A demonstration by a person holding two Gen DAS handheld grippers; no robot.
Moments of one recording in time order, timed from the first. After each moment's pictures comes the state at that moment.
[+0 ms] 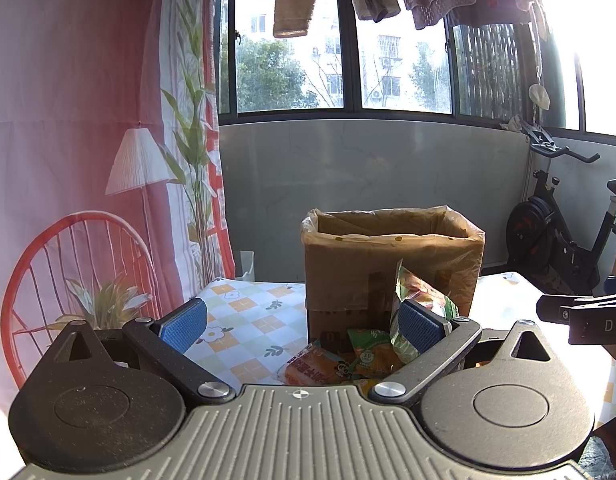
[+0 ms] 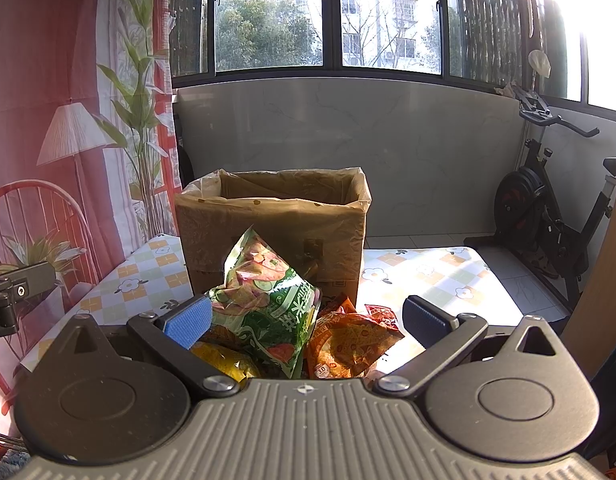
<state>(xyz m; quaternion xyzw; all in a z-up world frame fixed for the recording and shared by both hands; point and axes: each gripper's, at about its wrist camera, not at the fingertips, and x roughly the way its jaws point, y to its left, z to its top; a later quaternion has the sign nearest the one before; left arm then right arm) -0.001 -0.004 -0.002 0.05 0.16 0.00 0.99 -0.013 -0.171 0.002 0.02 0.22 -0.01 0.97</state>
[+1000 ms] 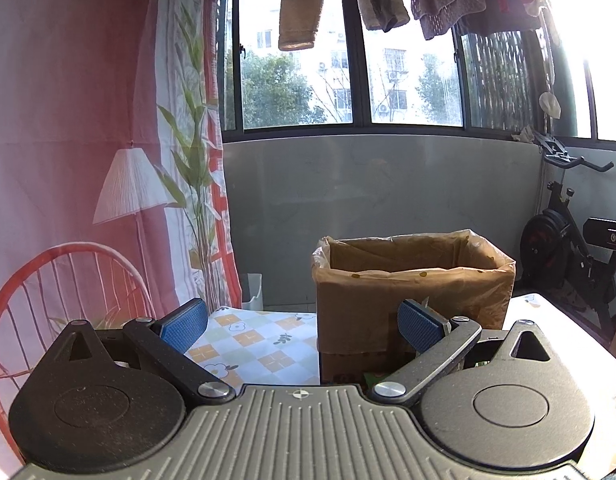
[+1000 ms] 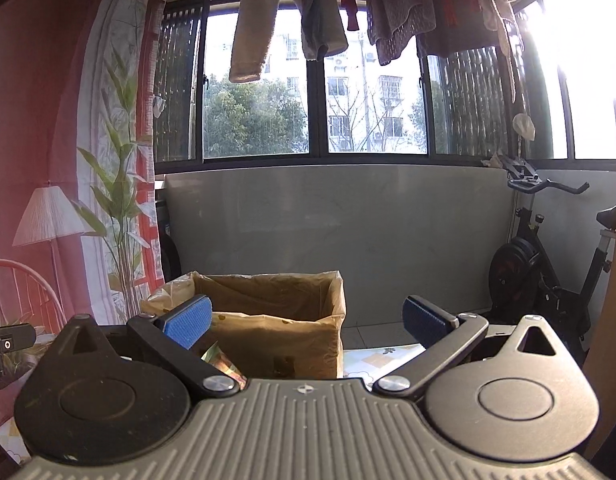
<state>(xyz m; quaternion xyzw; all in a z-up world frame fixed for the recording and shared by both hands) 0.066 -0.006 0.003 0.05 0.13 0.01 0.99 0.040 -0.203 0.020 0.02 0.07 -0.03 1.00</state>
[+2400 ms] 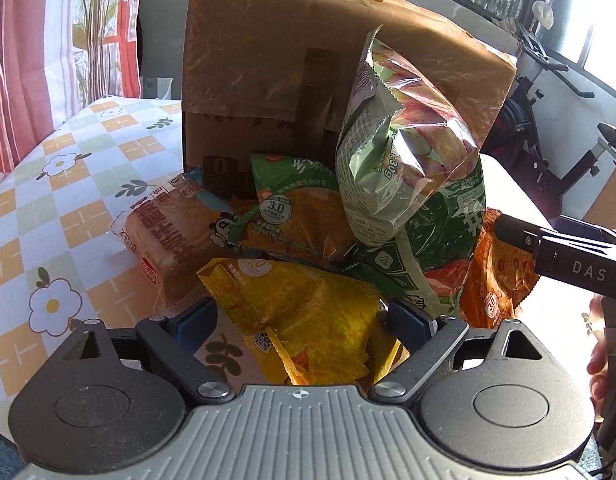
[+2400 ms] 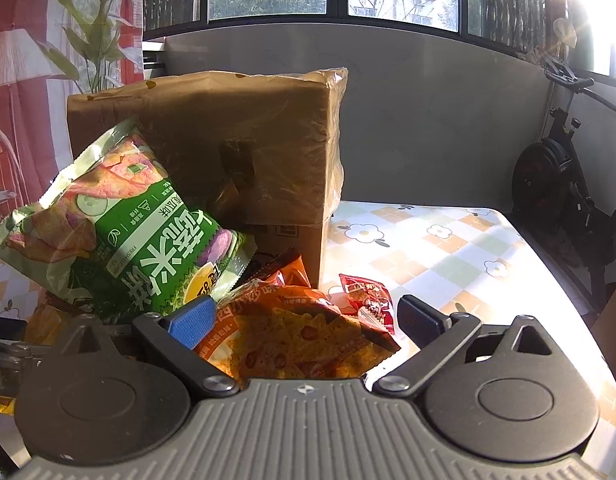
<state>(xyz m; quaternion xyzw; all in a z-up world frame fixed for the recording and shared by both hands) 0.170 -0.047 -0.176 -0.04 0.39 -0.10 0.92 0.145 -0.249 -0.142 -0.01 0.27 0.01 0.96</state>
